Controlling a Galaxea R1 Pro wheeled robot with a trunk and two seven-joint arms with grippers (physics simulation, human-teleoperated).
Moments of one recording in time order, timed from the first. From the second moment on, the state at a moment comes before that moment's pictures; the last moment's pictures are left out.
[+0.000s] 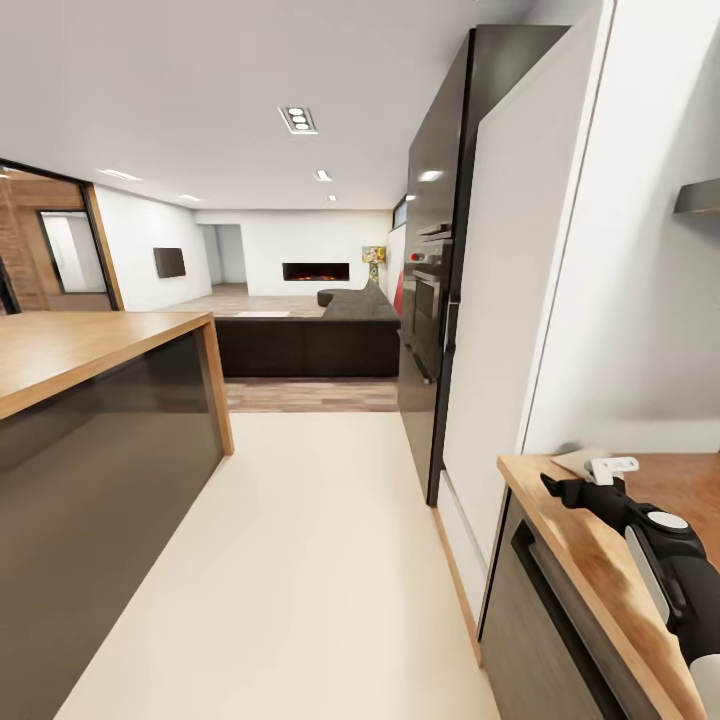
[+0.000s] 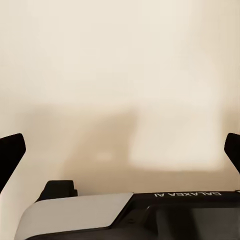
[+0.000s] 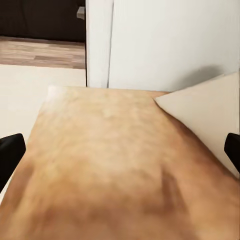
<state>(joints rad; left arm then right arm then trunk) 0.01 -0.11 0.01 -0.40 0.00 -0.11 0.00 -0.53 -0.33 -0.20 -1.08 0.00 0.34 0.32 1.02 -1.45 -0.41</state>
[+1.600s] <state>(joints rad) 0.01 -0.11 0.01 -0.40 0.00 -0.11 0.00 -0.53 -0.34 -0.21 -1.09 0.00 0.34 0.31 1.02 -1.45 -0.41</state>
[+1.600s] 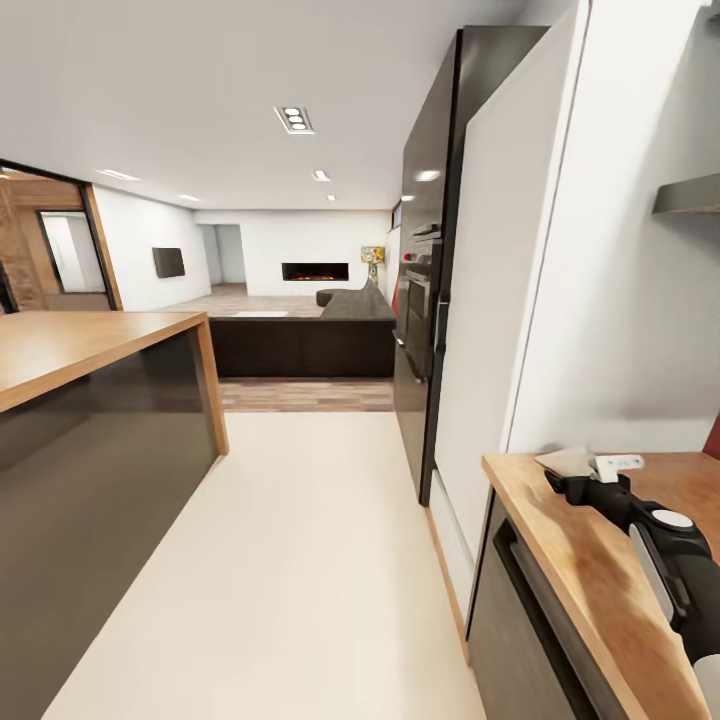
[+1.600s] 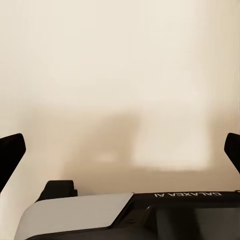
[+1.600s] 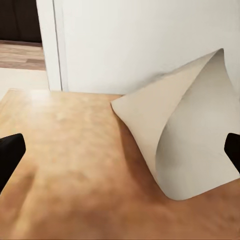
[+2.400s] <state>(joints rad) 0.01 -0.11 0.01 -0.40 0.00 -0.11 0.00 -0.53 -0.33 -0.20 -1.09 0.00 0.34 0.31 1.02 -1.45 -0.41</state>
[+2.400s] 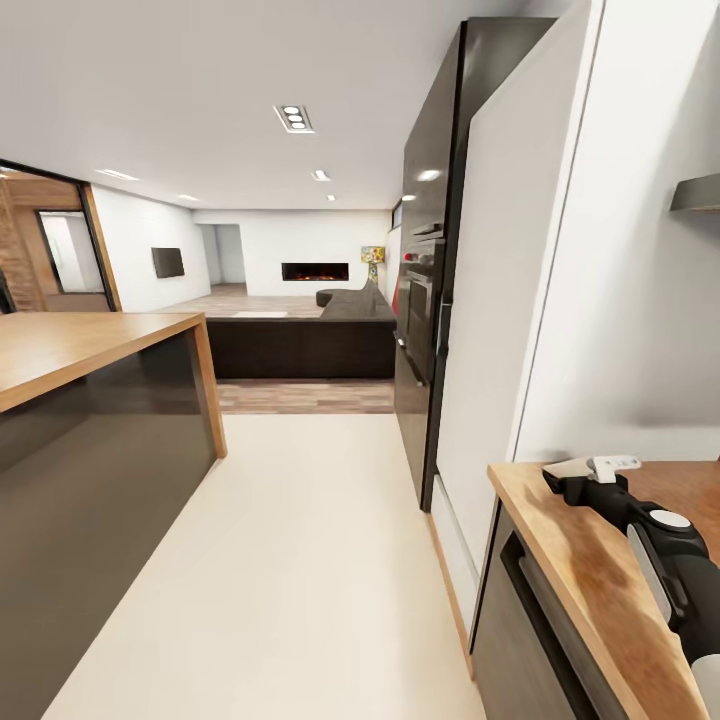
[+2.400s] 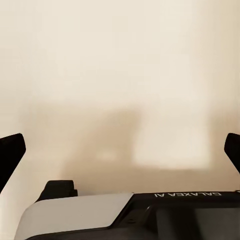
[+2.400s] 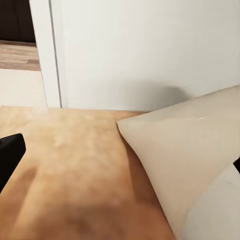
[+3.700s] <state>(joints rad) 0.01 -0.11 0.01 -0.40 0.00 -0.11 0.00 -0.53 -0.33 -0.20 -1.09 0.00 0.35 0.32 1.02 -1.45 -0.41</state>
